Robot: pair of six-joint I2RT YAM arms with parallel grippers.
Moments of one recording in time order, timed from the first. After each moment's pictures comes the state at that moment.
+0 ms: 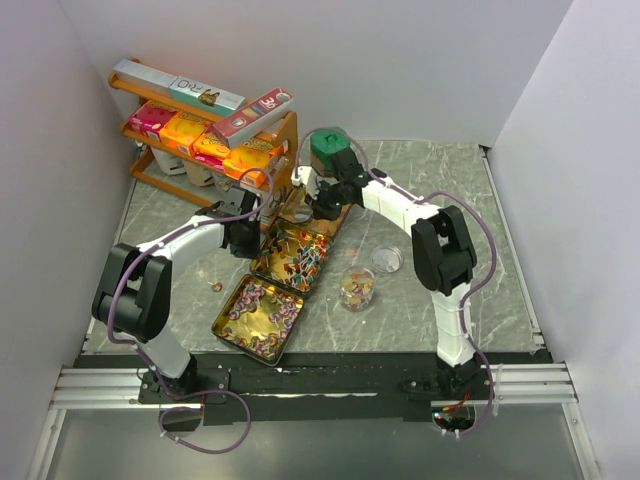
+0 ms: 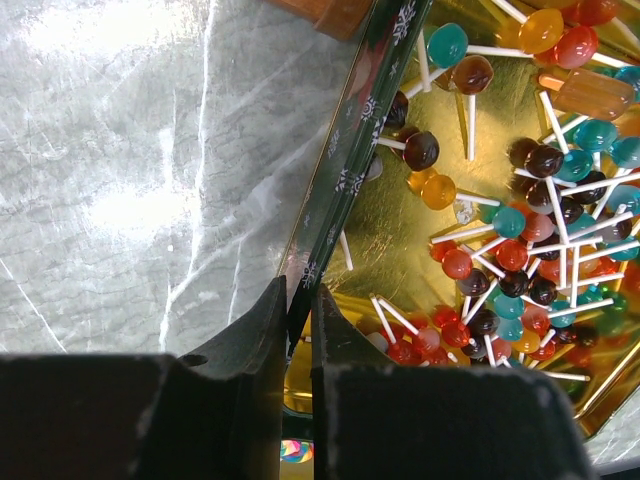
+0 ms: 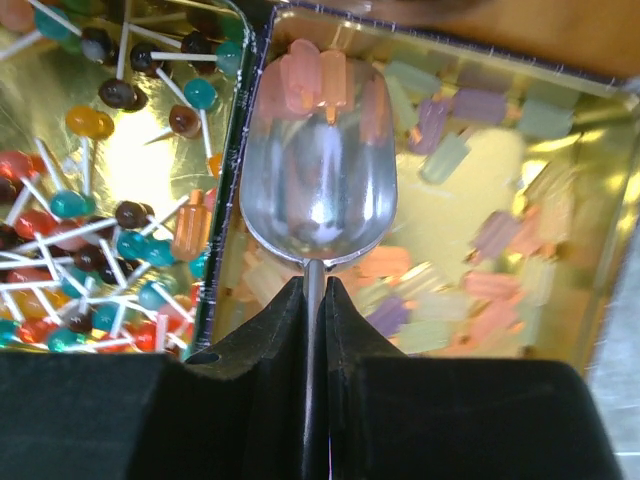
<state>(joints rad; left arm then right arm) -0.37 1.65 1.07 -0.50 0.04 -0.35 0.52 2.13 1.73 -0.54 -0.48 -0.71</state>
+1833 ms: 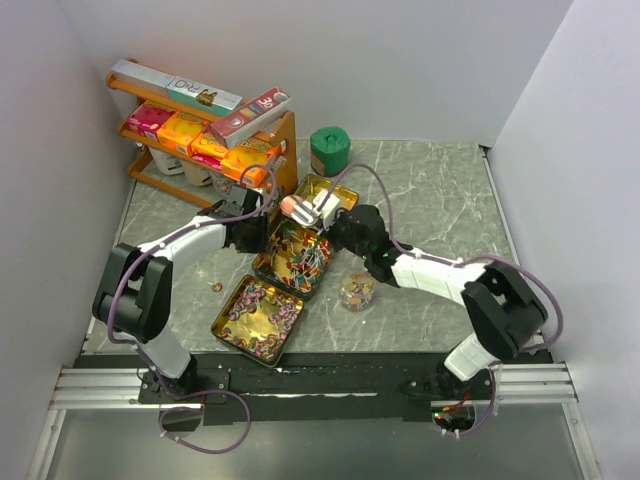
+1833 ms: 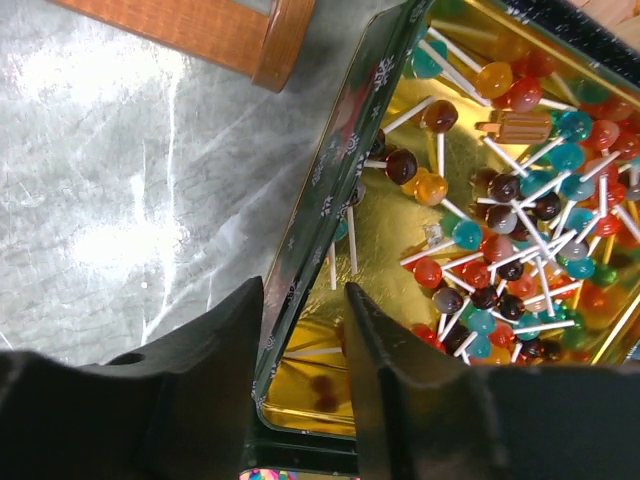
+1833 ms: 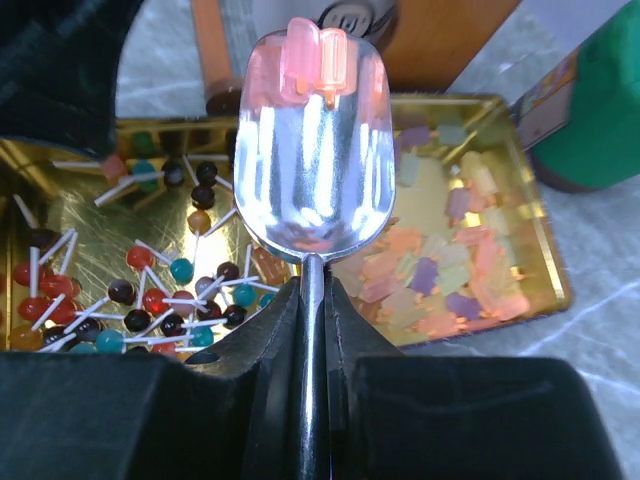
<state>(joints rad) -0.39 1.65 1.07 -0.43 0.05 -0.36 0.69 1.57 0.84 0.41 -0.07 -0.31</state>
